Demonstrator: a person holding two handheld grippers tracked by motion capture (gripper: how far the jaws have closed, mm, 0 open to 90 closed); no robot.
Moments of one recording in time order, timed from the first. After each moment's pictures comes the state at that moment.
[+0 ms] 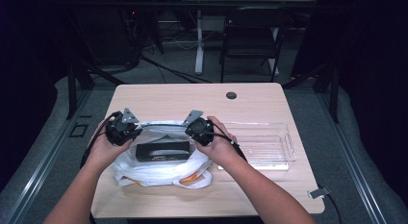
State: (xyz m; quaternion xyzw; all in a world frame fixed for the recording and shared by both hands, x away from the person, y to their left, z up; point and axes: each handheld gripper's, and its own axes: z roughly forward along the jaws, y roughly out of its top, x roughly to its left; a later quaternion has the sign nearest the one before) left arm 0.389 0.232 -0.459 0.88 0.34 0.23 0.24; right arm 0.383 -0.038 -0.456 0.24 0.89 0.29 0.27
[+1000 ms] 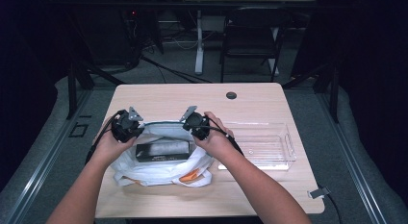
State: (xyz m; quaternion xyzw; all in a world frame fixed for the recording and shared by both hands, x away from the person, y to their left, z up) left arm 0.409 0.226 -0.472 0.89 0.34 0.23 0.21; right arm 0.410 -0.029 -0.466 0.25 0.90 0.24 0.27
